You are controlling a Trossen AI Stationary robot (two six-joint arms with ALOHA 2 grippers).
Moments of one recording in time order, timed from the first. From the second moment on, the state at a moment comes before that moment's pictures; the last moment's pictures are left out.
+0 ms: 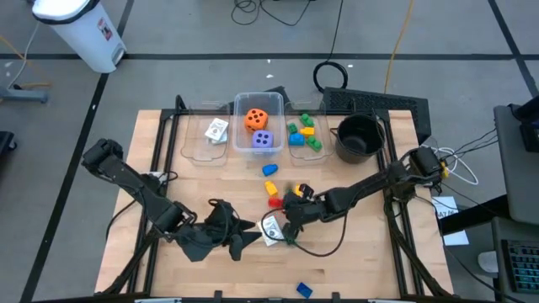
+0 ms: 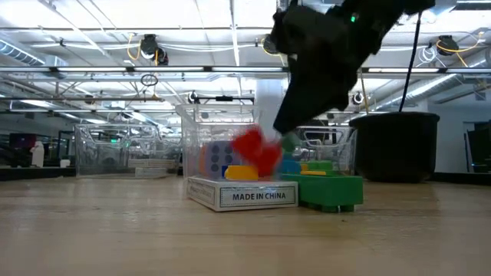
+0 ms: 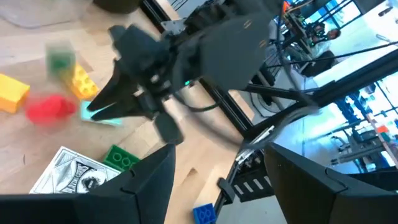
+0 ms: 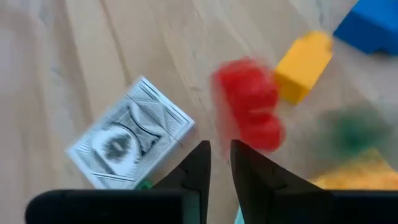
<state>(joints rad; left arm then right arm) -0.66 1.50 1.22 -0.20 -0.73 -1.22 0.32 1.75 1.09 -0.25 0.34 0.66</state>
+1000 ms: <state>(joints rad) -0.57 1.51 1.22 -0.08 -0.67 -1.02 0.30 1.52 1.09 -0.21 0.23 0.50</state>
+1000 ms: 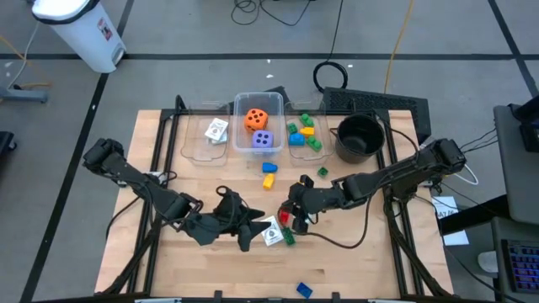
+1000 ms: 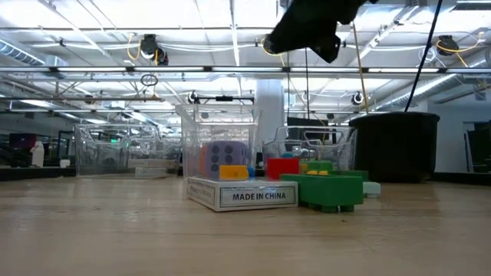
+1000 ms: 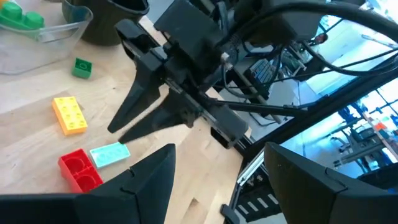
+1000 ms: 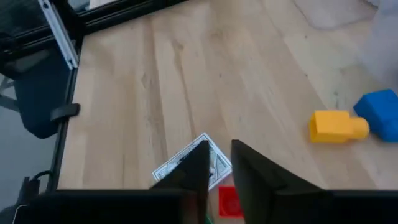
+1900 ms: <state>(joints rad) -0.55 1.51 1.22 -0.08 -0.67 -0.89 0.27 1.37 1.09 0.13 -0.12 0.28</state>
